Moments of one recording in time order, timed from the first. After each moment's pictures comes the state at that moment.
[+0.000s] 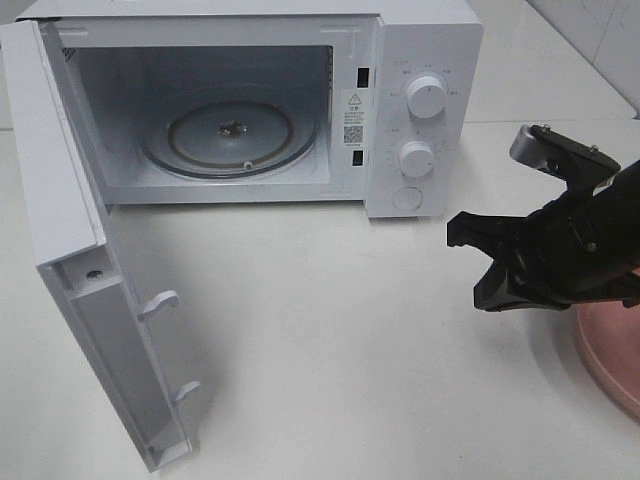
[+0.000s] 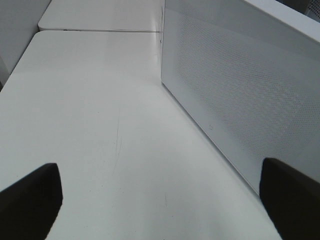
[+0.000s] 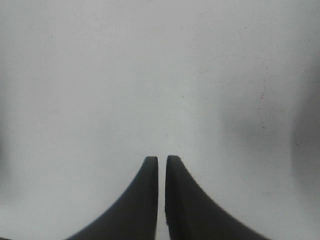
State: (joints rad) left arm 0.01 -0.01 -0.50 -0.10 1.05 0.03; right arm 0.27 1.49 -0.65 0.52 0.40 0.05
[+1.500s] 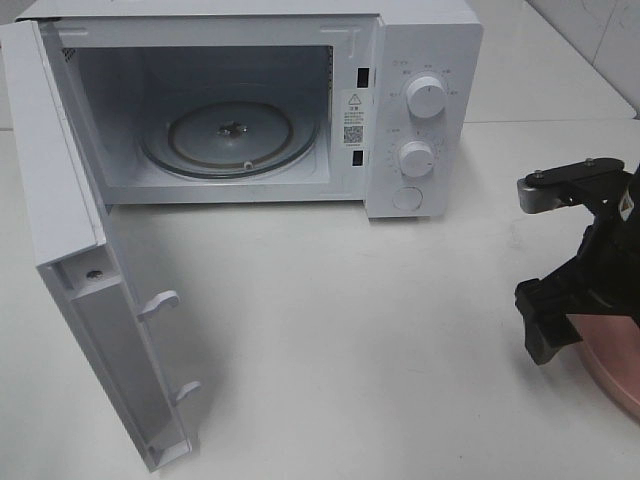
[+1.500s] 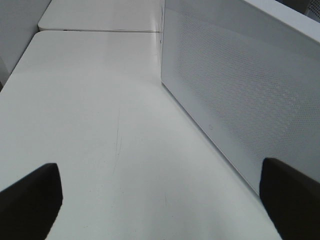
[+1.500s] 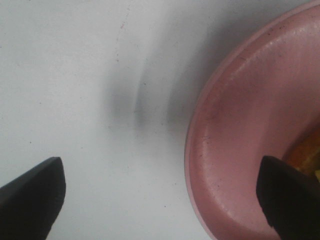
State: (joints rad) left arm 0.01 -0.01 -0.50 -0.10 1.05 0.03; right arm 0.28 1.55 -0.75 -0.11 0.74 0.20
